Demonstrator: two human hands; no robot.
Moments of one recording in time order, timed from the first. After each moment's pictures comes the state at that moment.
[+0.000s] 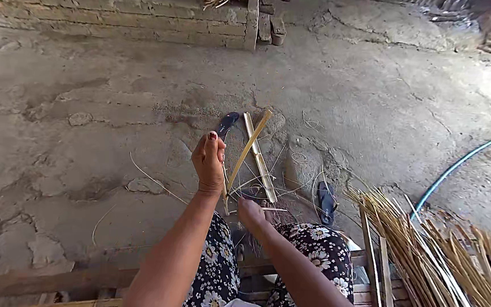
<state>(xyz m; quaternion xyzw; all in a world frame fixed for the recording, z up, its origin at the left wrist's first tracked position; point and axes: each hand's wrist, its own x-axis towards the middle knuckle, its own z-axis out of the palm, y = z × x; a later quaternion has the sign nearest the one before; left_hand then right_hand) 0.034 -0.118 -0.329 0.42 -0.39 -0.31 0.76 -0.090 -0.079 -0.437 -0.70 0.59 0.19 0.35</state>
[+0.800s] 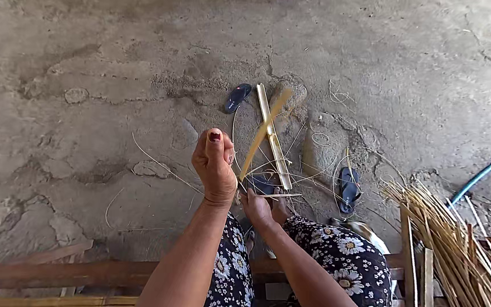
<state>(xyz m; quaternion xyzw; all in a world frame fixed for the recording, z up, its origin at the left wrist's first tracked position) 0.035 -0.136 -0.349 0.40 -0.36 -0.29 0.79 -0.081 -0.092 -0.498 -0.68 0.61 0.05 0.41</state>
